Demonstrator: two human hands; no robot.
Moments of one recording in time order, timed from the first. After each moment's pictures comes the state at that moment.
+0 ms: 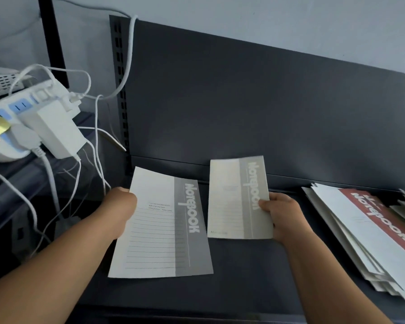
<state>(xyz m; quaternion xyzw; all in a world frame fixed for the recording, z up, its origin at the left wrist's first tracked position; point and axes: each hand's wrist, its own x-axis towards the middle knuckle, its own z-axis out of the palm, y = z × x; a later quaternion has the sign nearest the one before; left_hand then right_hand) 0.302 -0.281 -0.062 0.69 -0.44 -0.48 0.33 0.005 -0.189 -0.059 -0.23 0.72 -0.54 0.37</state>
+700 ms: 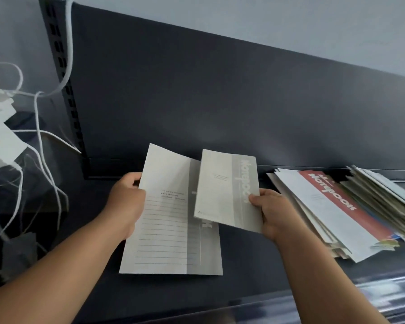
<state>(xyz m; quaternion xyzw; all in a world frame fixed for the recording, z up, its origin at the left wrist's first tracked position) 0.234 -0.249 -0.035 0.54 -0.51 -0.54 0.39 -0.014 -0.152 -0.050 -0.18 0.68 -0.59 0.39</state>
